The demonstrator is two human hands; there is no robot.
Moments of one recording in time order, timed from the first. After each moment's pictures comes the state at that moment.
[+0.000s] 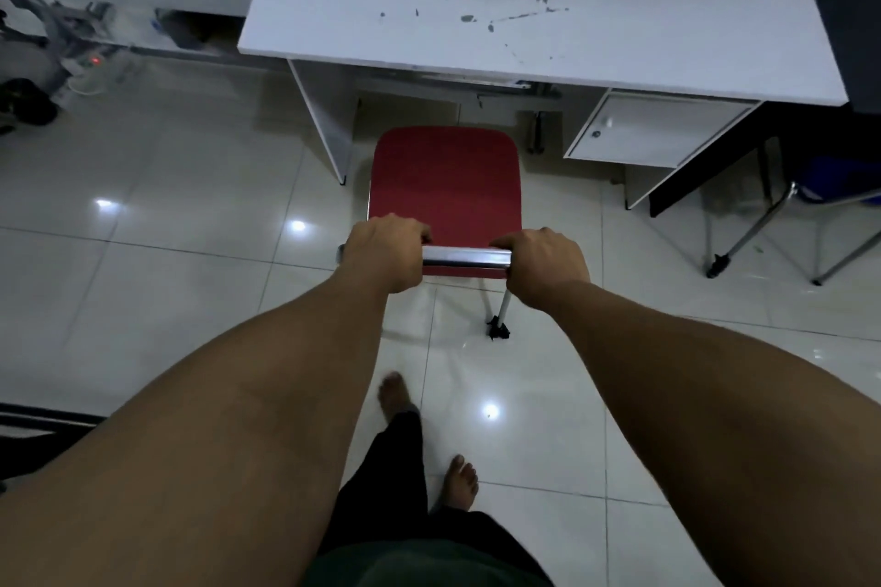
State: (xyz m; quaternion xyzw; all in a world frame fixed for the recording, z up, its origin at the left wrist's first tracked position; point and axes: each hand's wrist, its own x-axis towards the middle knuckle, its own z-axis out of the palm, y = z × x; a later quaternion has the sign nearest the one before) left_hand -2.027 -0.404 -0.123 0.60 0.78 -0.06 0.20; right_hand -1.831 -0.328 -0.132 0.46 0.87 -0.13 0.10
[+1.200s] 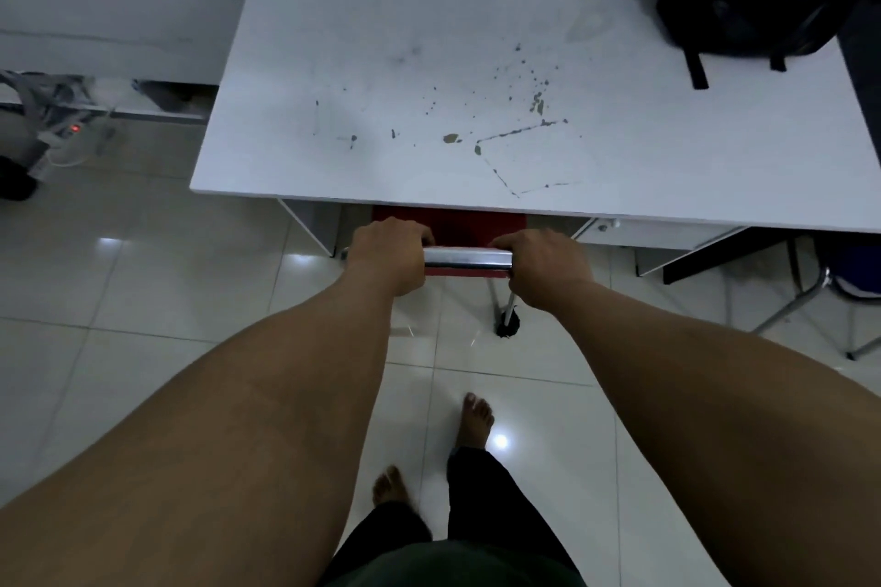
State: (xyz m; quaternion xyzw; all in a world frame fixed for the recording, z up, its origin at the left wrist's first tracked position) left_hand -2.124 -0.124 -0.120 0.58 0.79 -0.07 0.19; right_hand -1.929 -0.047 -0.120 0.45 0.87 -0.16 0.12
